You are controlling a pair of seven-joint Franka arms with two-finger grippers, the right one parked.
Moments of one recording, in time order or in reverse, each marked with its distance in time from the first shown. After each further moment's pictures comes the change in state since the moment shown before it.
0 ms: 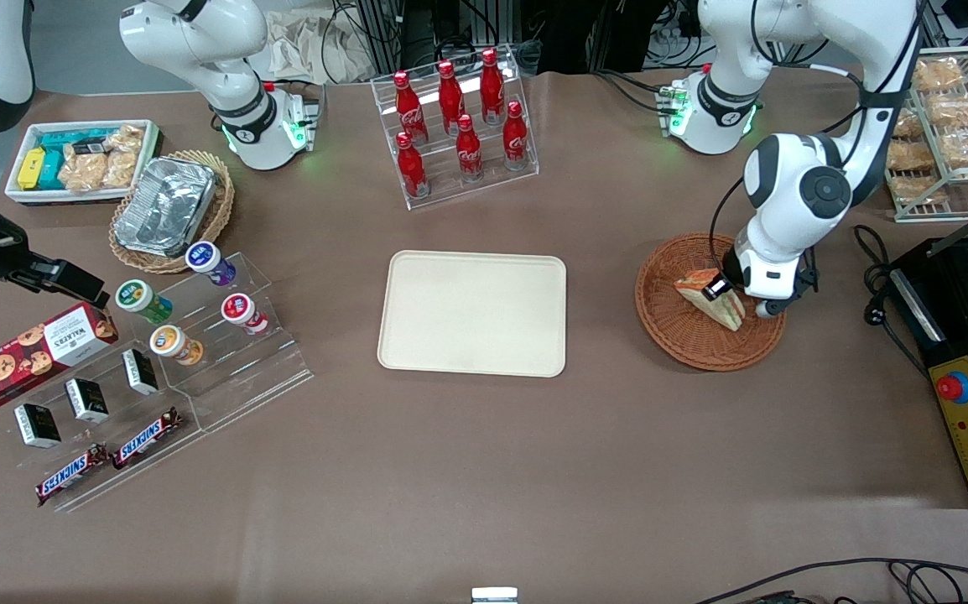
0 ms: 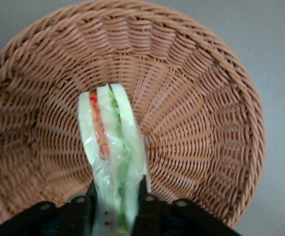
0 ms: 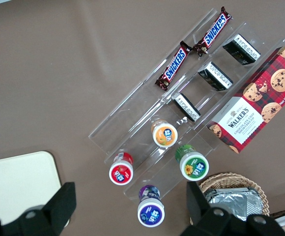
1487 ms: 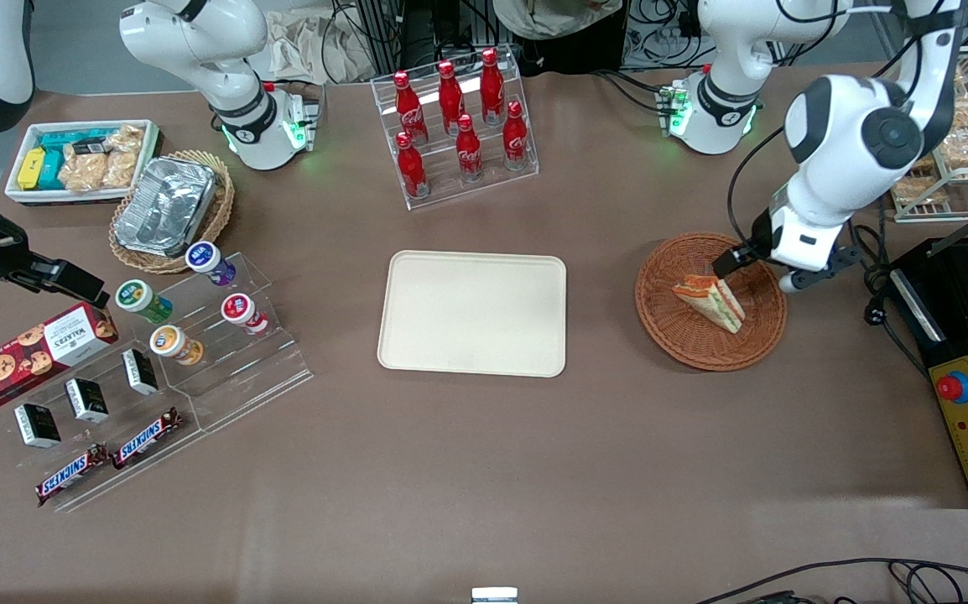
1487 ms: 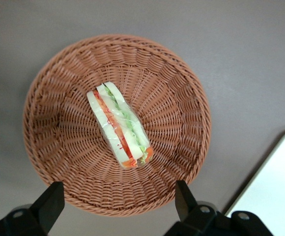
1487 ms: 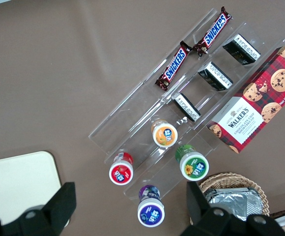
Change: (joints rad) arm 0.007 -0.184 0.000 0.070 0.000 -0.220 0.155
